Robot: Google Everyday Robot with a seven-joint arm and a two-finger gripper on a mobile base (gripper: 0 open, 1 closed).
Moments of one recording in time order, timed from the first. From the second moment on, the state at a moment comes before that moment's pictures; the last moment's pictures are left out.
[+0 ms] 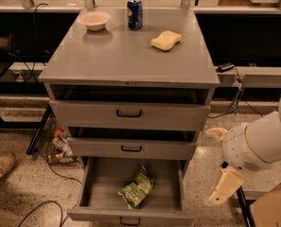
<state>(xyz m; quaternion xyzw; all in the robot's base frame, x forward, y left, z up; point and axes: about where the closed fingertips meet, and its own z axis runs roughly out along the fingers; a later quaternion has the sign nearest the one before) 0.386 -0.171 0.767 -0.60 0.76 0.11 0.22</state>
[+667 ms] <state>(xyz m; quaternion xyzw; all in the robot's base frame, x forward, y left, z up) 0.380 -0.170 0.663 -0.57 0.78 0.14 0.21</state>
